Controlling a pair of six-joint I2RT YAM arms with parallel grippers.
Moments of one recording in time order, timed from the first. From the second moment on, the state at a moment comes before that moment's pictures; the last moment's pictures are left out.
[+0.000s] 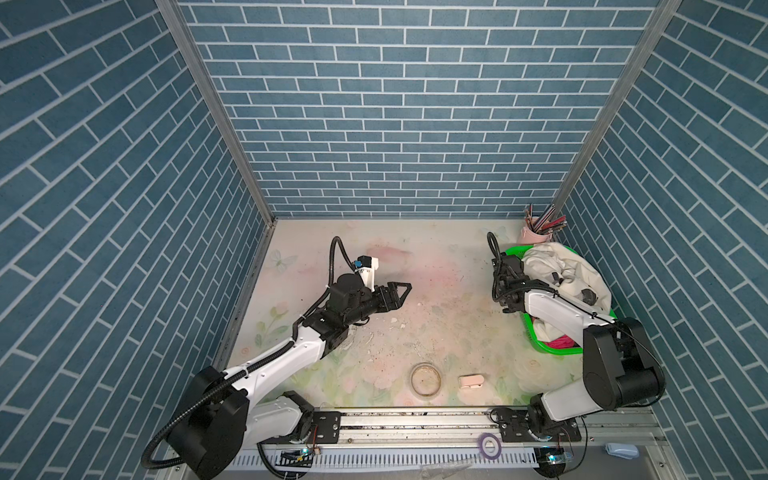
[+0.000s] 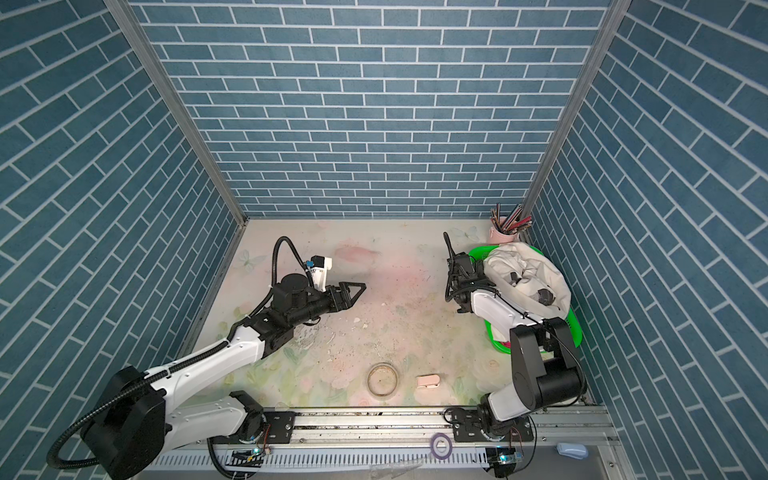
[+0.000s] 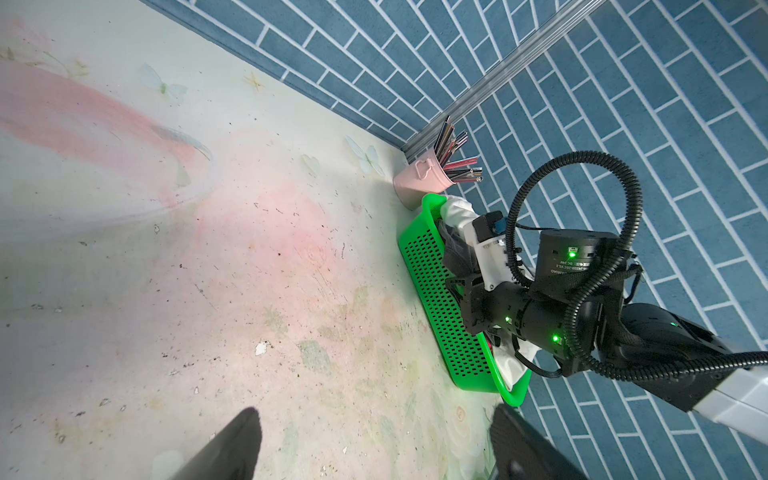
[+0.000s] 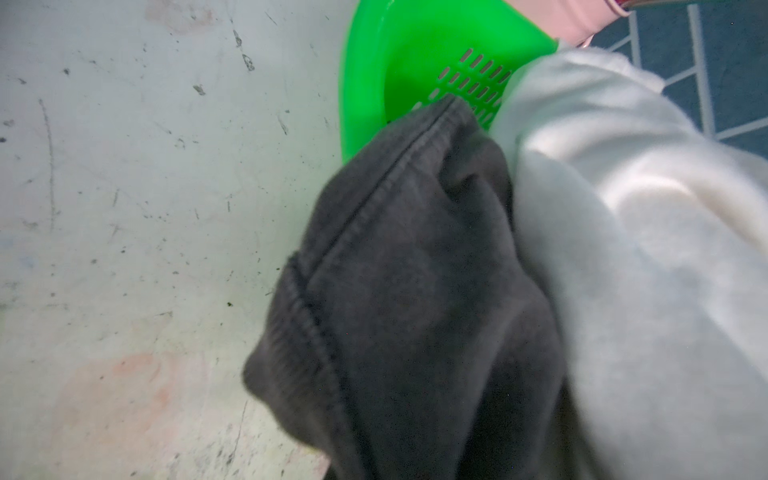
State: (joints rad) left arm -0.60 1.20 0.64 0.24 0.29 -0.79; right arm 0.32 1.50 0.87 -0.37 0.58 -0.10
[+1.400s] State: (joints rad) left arm -0.97 1.45 0.98 0.12 0.09 -0.58; right arm -0.06 1.11 0.92 -0.60 0.24 0.28
